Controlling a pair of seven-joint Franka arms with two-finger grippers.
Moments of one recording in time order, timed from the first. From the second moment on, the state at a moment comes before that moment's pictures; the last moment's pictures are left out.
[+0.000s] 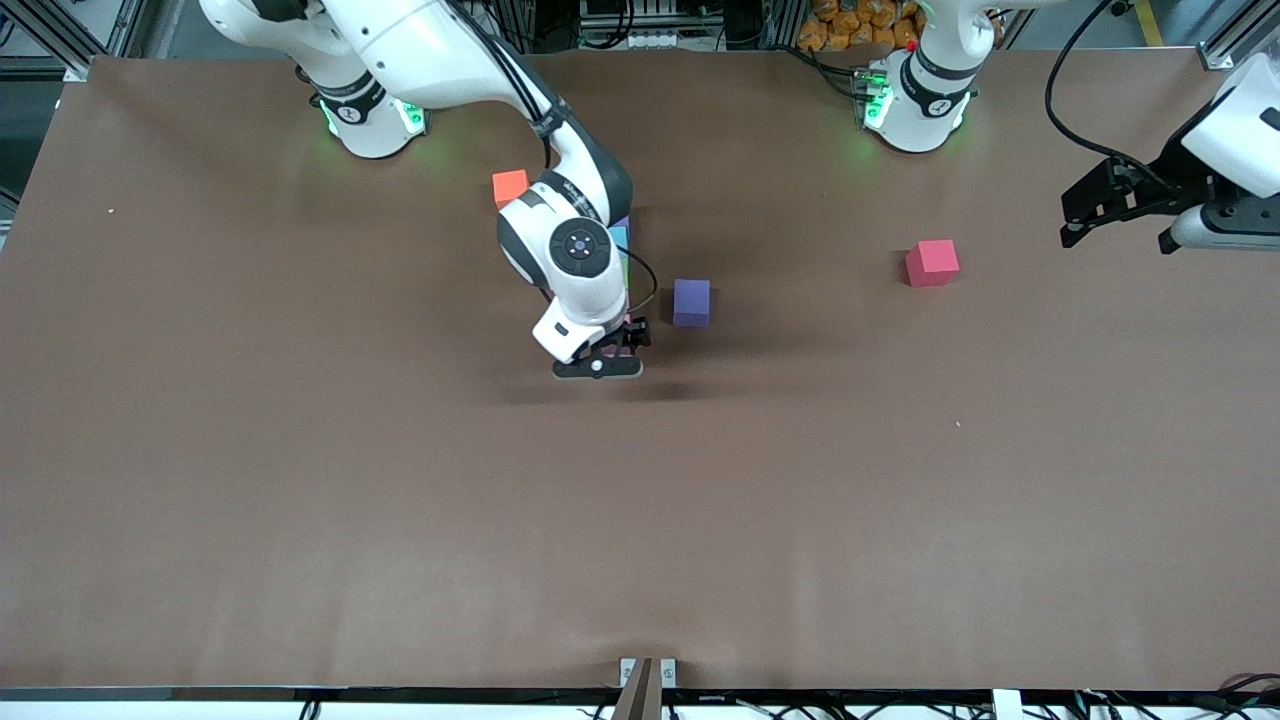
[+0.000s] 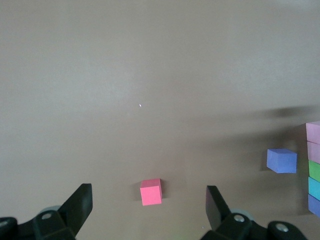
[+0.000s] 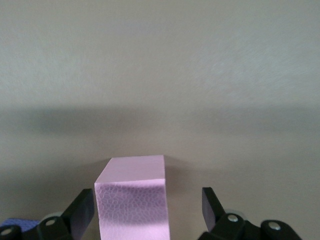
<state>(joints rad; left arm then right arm) -0.02 -0.01 -0.13 -1.50 0.00 1.53 -0.06 0.74 0.61 -0.03 -1.65 0.04 2.26 0.69</state>
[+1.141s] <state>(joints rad) -0.02 -0.01 -0.13 -1.50 0.00 1.53 -0.06 0.10 0.13 -0.05 -1.55 0.03 1.77 0.10</state>
